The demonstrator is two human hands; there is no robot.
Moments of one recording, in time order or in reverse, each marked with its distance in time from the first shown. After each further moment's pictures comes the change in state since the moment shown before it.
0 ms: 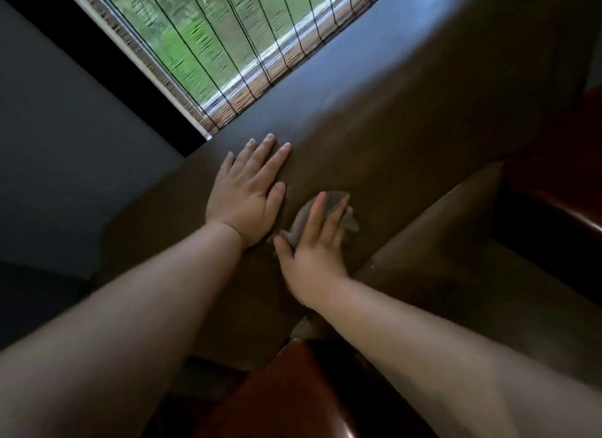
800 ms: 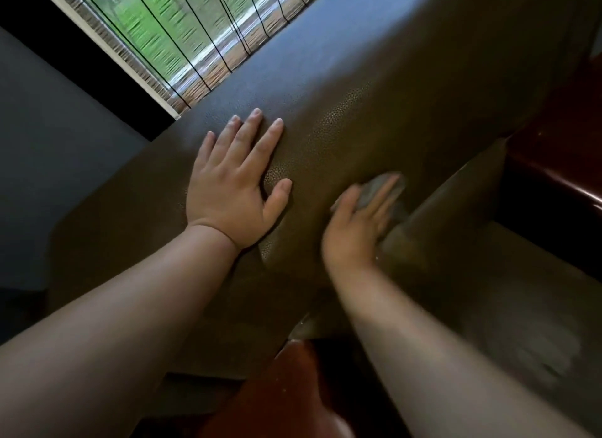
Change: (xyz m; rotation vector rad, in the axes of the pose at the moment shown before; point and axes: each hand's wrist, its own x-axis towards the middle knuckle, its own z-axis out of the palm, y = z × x) left_hand 0.015 -0.014 0.030 0.015 0.250 0.077; right_hand 0.064 0.048 0.032 0.422 0.574 0.316
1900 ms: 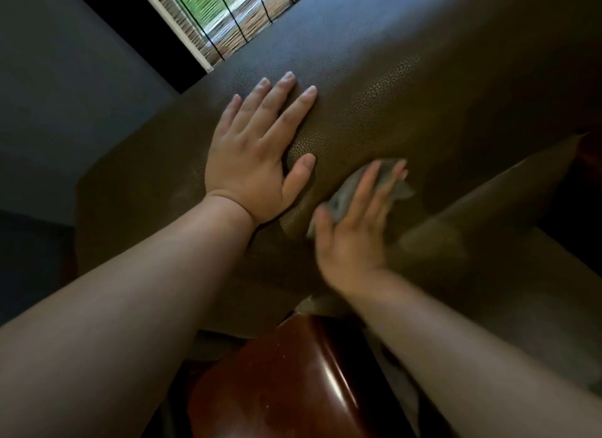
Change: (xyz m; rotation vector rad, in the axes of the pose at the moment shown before) left_hand -0.001 -0.005 0.004 -0.005 0.019 -0.003; right_hand -0.028 0.007 -0.006 -0.273 -0.244 -0.510
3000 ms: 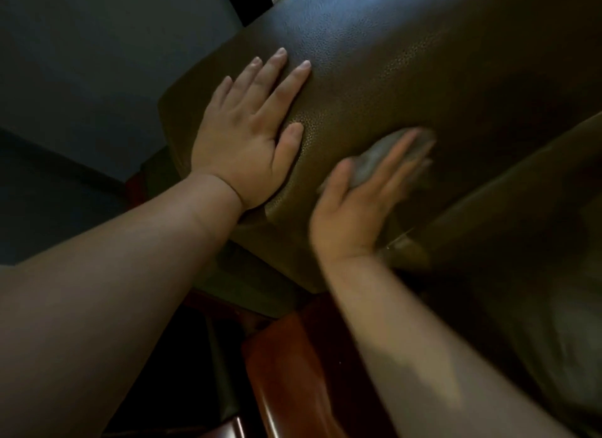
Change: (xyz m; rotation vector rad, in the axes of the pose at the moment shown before) left_hand -0.143 -0.109 -0.029 -0.037 -0.098 -0.063; right_hand -0.093 -0.106 0.117 0.168 0.358 0.158
